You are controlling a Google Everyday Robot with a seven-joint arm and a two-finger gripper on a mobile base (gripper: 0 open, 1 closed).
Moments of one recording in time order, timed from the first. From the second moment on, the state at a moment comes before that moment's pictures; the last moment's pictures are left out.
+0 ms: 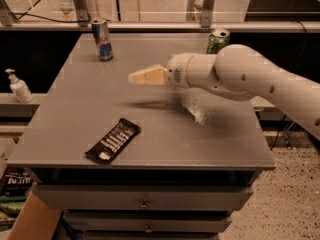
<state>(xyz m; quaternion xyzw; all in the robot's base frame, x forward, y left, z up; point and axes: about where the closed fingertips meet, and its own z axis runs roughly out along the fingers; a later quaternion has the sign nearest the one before) 0.669 0.008 0.867 -0.30 0.75 0.28 0.51</state>
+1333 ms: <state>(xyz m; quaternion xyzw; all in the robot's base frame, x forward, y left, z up) 0.738 0.078 0.902 -0.27 0.71 0.29 0.58</state>
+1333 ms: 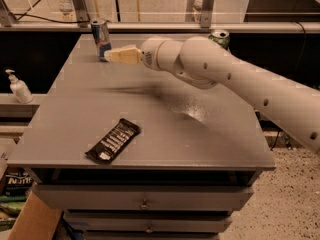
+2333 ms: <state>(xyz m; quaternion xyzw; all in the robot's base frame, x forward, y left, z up) 0.798 0.102 0.859 -0.19 0.71 0.24 0.64</state>
